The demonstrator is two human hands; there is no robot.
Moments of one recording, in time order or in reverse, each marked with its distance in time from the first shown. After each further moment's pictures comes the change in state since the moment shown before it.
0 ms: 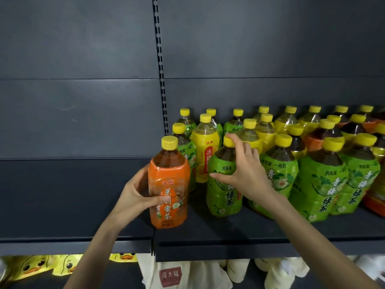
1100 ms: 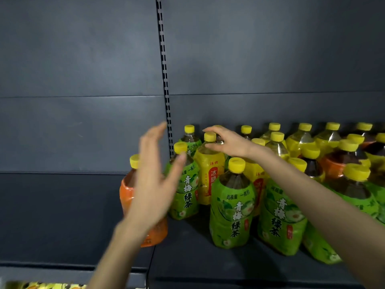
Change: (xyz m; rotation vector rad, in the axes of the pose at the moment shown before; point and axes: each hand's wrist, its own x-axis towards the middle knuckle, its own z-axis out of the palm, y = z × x) left_hand 0.035 0.101 0.060 0.379 0.423 0.535; right_hand 0.159 0.017 0.007 0.219 -0.376 -0.240
